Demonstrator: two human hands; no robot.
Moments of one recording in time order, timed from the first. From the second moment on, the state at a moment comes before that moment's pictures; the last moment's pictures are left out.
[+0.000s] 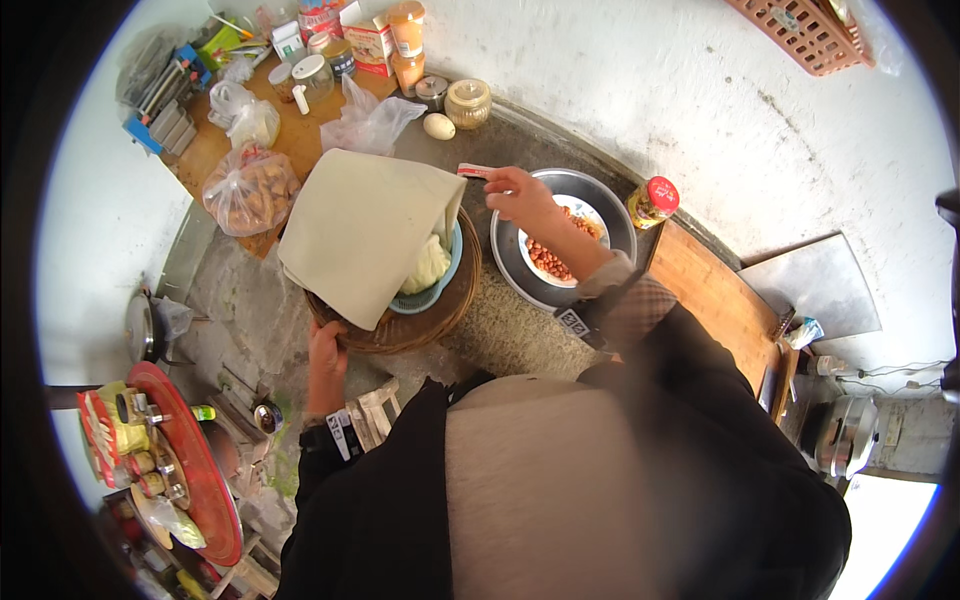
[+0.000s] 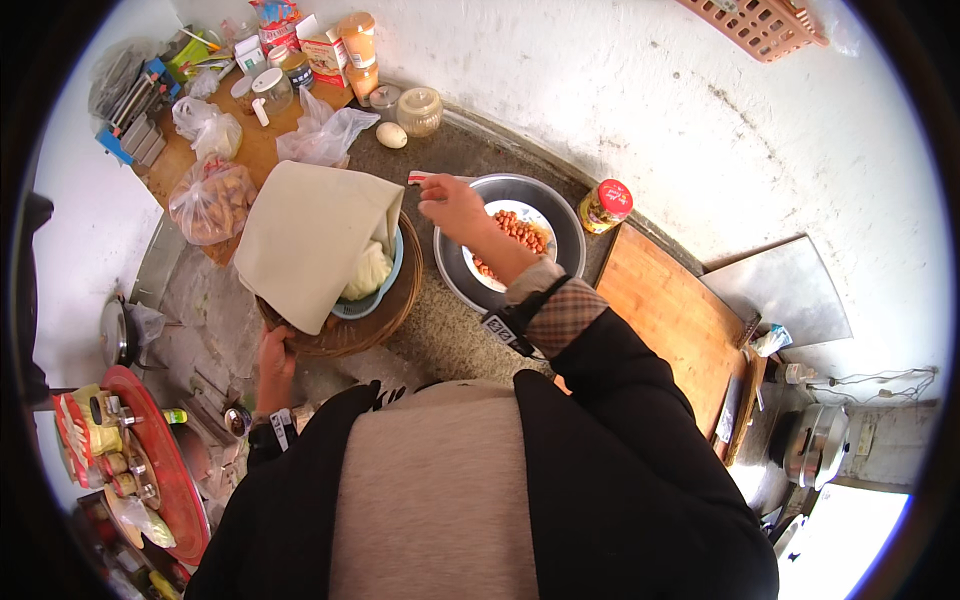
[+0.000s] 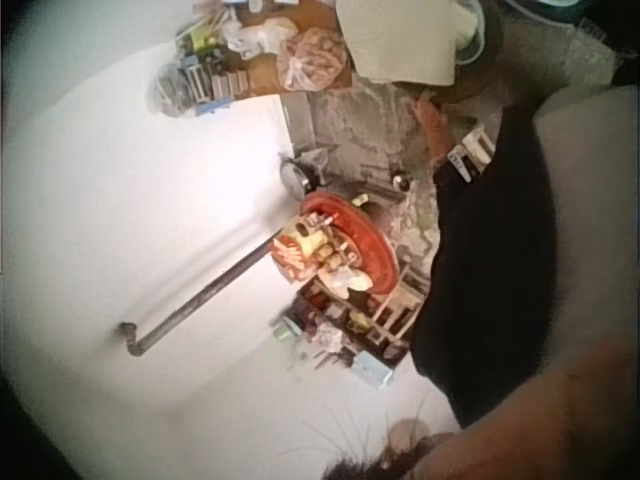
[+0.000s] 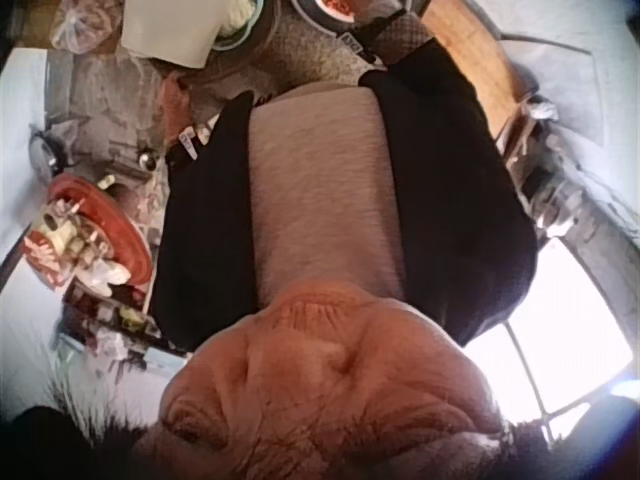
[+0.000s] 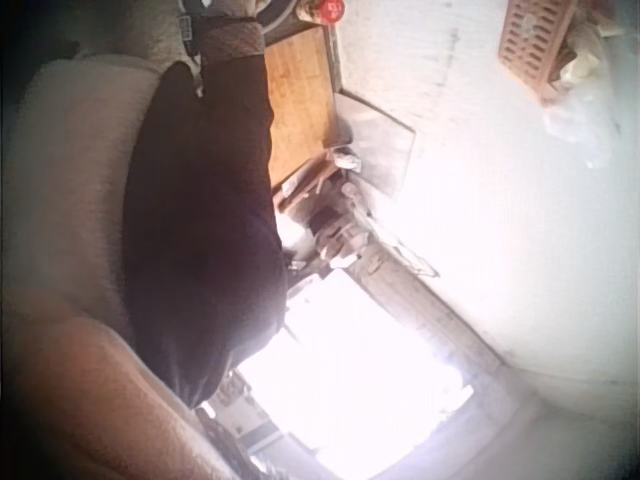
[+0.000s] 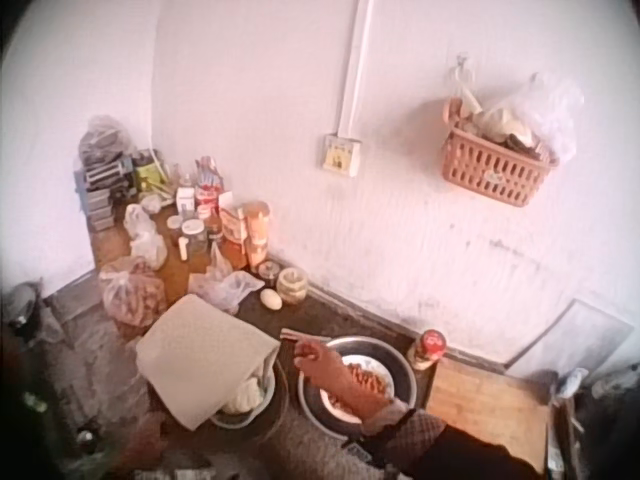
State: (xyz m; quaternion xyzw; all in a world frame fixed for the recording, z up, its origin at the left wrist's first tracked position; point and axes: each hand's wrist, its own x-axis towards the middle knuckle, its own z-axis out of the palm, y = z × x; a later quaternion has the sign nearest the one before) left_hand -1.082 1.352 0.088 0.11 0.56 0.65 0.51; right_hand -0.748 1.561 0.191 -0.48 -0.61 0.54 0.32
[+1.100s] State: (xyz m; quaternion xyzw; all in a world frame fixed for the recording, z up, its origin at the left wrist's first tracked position) left_hand -1.096 1.363 0.122 0.14 0.66 0.56 0.48; right_hand -0.870 1.498 0.065 -0.42 -0.16 0.84 0.30
